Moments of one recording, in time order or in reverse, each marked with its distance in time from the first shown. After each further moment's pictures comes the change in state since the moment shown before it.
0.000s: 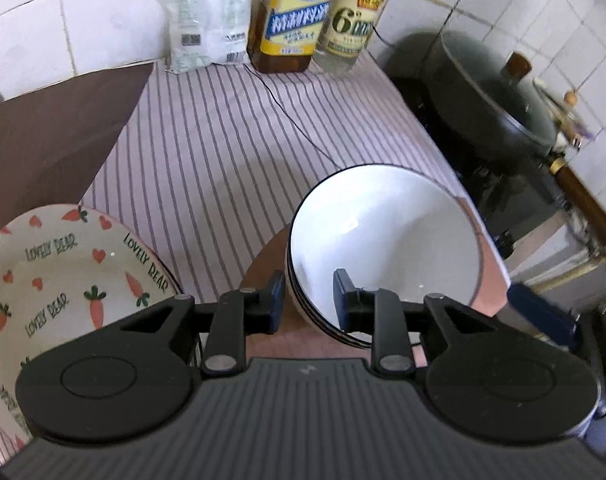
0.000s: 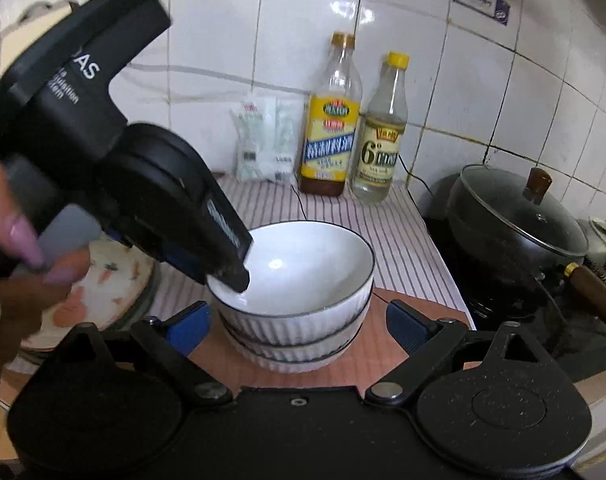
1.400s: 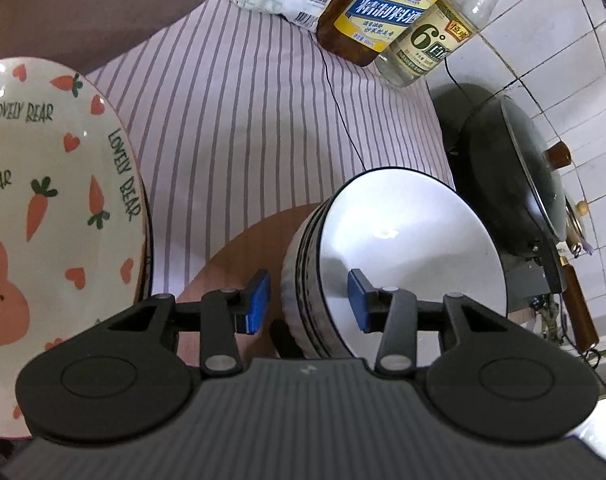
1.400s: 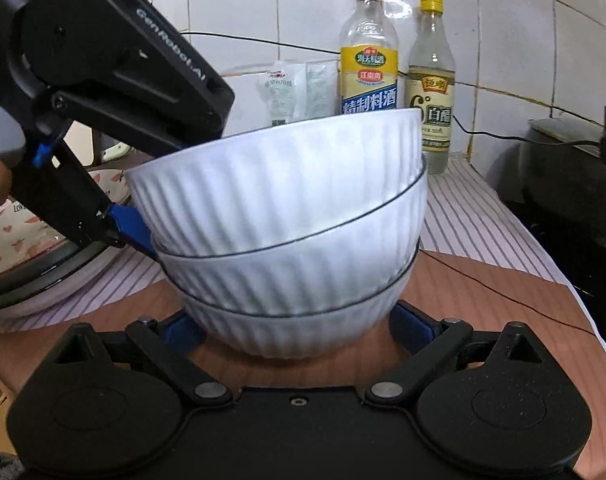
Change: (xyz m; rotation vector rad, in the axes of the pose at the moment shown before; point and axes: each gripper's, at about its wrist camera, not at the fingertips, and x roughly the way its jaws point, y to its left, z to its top) left arm 0.057 0.033 -0.030 -0.396 -0.022 -0.100; right arm 0.107 -0.025 -0.067 0.001 -0.097 0.207
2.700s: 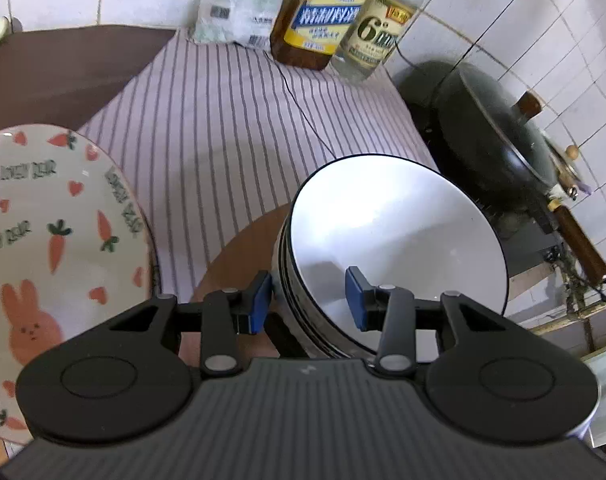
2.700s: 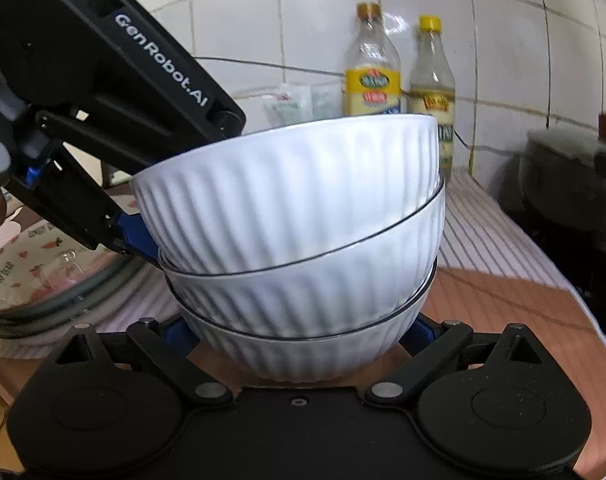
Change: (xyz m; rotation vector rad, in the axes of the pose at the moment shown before) left arm -0.030 -0.019 -0.017 0.226 -0.060 0.029; right arm -0.016 0.017 0.008 0.029 -0.060 0.002
